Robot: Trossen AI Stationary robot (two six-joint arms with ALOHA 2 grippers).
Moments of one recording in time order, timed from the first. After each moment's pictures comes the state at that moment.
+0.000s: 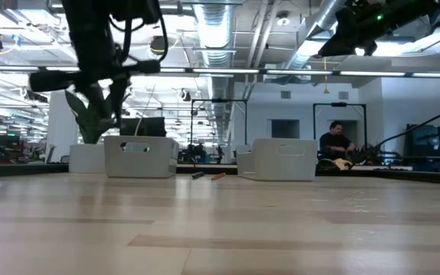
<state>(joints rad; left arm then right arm) -0.06 1.40 0.97 -0.91 -0.39 -1.79 -0.73 0.76 0.73 -0.19 -0.03 -0.16</state>
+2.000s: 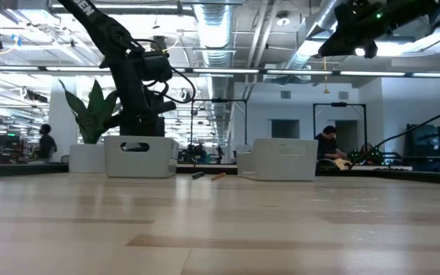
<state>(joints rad) 0.67 1.57 0.97 -0.52 -0.04 -0.46 -0.73 0.76 0.73 -0.18 -0.03 -0.05</state>
